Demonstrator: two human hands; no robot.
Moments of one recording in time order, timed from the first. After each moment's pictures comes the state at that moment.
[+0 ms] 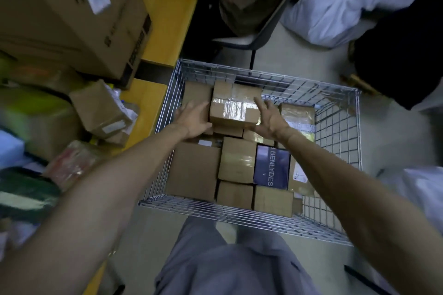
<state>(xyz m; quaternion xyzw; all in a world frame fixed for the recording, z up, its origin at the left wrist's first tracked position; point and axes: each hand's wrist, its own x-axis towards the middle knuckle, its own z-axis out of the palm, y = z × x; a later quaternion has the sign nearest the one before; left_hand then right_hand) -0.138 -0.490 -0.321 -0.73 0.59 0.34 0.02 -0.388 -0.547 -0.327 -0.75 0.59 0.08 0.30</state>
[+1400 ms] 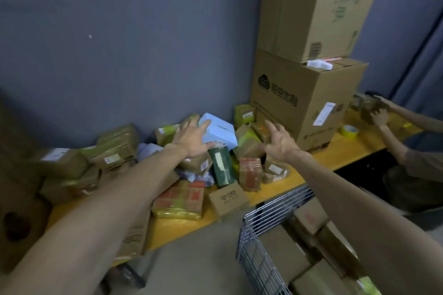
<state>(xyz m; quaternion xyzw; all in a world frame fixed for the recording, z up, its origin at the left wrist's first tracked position) -0.032 -0.039 -0.038 -0.95 0.29 0.00 -0.09 -0.145 -0.296 -0.054 -0.96 0.19 -0.03 0.21</state>
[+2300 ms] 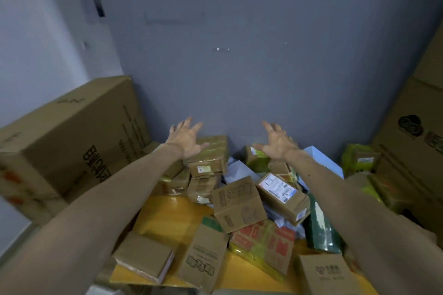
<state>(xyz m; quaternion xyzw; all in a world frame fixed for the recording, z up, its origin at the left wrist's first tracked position) 0.115 0.237 -0.015 -1.00 0.06 -0.02 -0.02 0.133 -0.047 -0.031 -0.98 -0.05 0.01 0.17</state>
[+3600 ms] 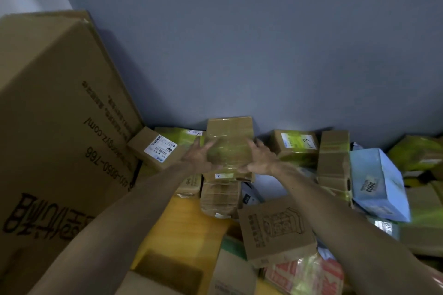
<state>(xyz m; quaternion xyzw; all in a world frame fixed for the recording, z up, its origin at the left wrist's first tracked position) 0.335 0.322 -0.217 -0.94 0.02 0.26 -0.24 0.342 0.104 -0.197 -0.95 -0.03 0.27 0.15</state>
